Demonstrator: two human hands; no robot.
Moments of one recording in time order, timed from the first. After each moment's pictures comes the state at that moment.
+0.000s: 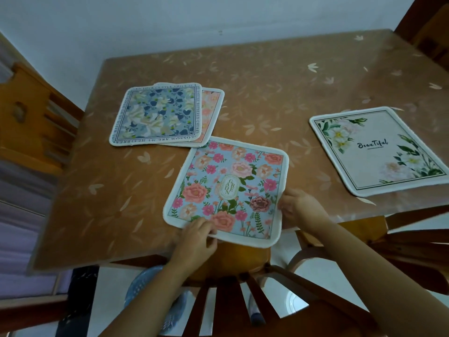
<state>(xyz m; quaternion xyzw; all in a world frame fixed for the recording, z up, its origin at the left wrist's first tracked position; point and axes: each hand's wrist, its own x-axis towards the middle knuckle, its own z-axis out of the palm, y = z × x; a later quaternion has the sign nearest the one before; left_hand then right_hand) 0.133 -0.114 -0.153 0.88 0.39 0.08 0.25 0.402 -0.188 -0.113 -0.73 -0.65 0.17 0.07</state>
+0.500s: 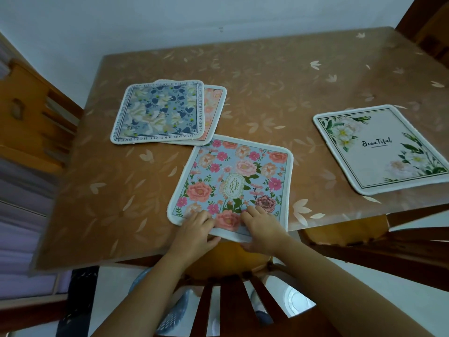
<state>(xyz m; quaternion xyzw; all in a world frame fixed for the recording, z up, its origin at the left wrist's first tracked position) 0.122 -0.092 -0.149 0.93 0.32 0.05 0.18 0.306 -0.169 -0.136 -0.69 -0.69 0.21 -0.02</state>
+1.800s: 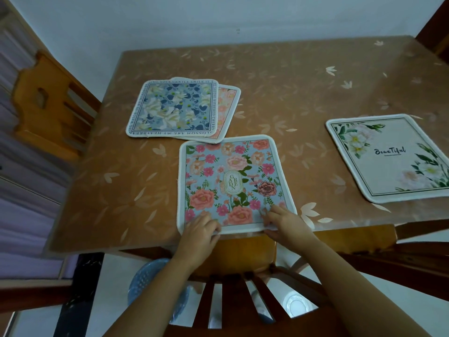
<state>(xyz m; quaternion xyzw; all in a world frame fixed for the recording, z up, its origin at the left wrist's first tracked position) 0.109 -0.109 -0.164 0.89 0.40 0.08 0.22 0.341 -0.187 -0.133 -0.70 -0.68 0.22 0.06</state>
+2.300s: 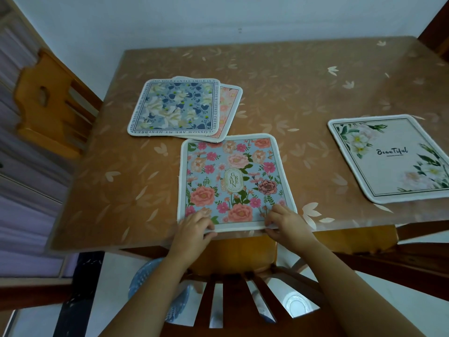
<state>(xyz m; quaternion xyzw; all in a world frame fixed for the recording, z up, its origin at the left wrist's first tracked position) 0.097 -0.100 -0.162 0.86 0.43 0.10 0.26 0.337 -0.189 -0.135 -0.71 -0.66 0.21 0.09</state>
